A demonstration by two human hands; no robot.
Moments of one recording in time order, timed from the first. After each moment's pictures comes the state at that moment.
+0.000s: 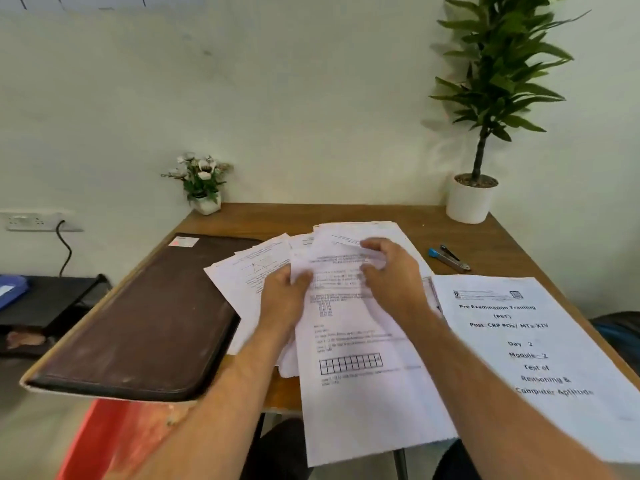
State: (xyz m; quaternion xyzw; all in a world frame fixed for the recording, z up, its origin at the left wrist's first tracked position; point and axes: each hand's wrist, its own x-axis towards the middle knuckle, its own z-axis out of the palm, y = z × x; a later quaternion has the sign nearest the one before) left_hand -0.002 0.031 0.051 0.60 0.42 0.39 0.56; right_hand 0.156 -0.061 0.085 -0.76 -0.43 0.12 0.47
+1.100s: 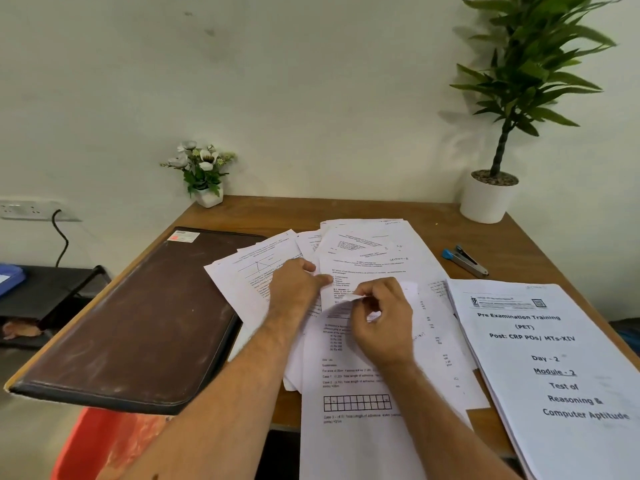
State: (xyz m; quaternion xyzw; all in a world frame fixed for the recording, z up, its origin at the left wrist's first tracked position) left_hand 0.023 0.092 0.028 0.69 0.57 0.25 0.37; right_hand 0.119 -0.043 -0.007 -0.65 -0.48 -0.02 0.59
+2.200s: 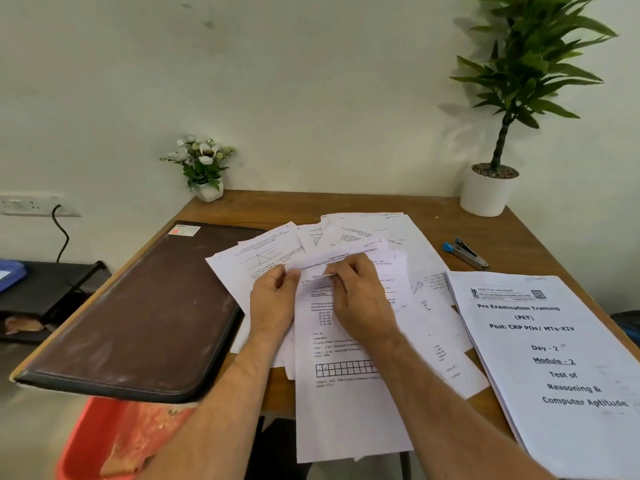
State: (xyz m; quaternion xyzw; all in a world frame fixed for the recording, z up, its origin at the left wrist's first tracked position) left_hand -0.006 0.072 -0.004 0.63 0.42 0.44 0.48; right_hand 0.125 -0.019 0.009 -0.71 -0.57 -0.05 0.42
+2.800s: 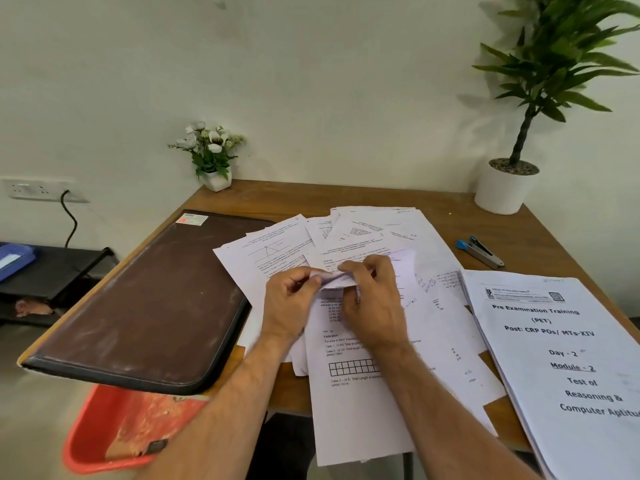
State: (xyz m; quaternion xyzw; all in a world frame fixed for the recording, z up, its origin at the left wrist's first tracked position) left_hand -0.014 0.059 -0.007 0.67 0.27 0.48 0.50; right_hand 0.116 -0.022 -0.003 -0.74 -0.53 -0.03 0.42
